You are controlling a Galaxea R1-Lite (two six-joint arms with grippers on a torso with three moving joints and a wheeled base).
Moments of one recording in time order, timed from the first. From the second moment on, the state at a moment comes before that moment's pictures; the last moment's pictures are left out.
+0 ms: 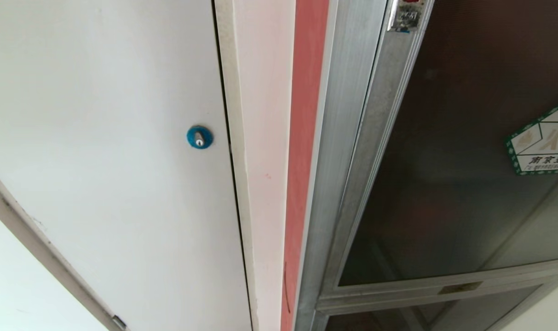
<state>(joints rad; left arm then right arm) 0.00 0.00 0.00 0.02 -0.01 0.02 -0.05 0.33 -0.83 0.33 0.11 0.05</state>
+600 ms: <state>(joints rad) 0.00 0.00 0.00 0.02 -0.01 0.02 0.00 0.06 -0.41 0.23 0.11 0.03</state>
